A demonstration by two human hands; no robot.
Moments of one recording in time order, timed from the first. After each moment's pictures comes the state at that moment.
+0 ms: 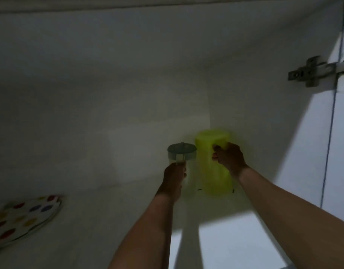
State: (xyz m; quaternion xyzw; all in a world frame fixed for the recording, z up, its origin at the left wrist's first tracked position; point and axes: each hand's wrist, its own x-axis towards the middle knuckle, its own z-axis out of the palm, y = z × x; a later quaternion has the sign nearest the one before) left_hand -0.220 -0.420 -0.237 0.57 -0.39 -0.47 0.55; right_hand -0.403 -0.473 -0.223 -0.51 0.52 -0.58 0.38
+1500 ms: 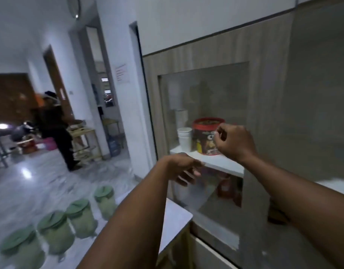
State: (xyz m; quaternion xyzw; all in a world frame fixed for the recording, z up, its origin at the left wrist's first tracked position) left_hand 0.108 0.173 -0.221 0.81 -0.27 -0.36 0.37; right_hand 0.006 0.012 -0.205 -0.88 0.18 -0.42 0.13
